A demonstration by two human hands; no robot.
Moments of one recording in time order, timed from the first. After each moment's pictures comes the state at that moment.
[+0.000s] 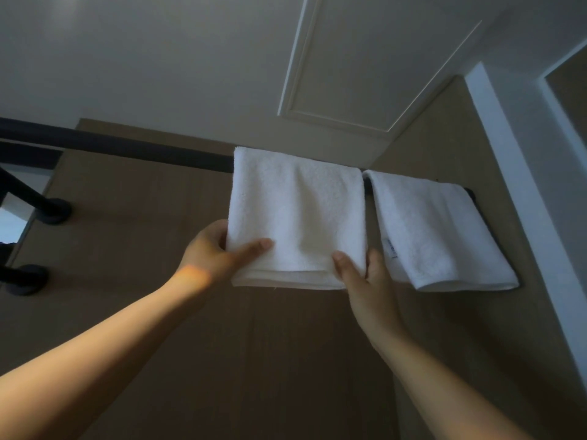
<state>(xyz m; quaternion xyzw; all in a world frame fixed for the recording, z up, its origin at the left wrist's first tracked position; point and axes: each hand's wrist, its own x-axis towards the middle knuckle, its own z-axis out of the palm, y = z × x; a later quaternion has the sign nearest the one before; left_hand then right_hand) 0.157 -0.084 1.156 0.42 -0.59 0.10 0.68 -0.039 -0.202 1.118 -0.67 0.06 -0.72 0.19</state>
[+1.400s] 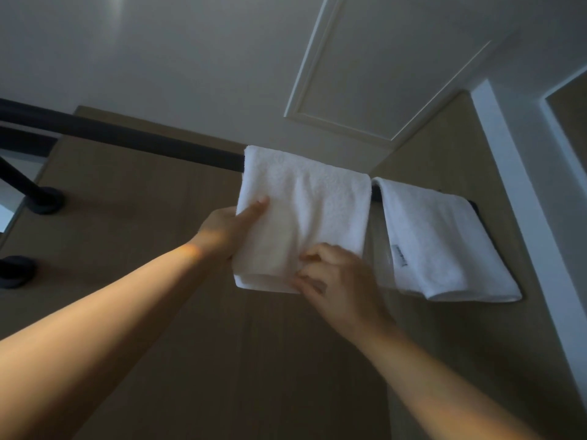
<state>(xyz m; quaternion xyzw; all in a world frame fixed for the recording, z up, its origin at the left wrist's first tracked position) 0.164 -0.093 1.198 0.42 -0.59 -0.04 0.69 -0.017 -0.175 1.137 -0.73 0.10 -0.58 -0.34</state>
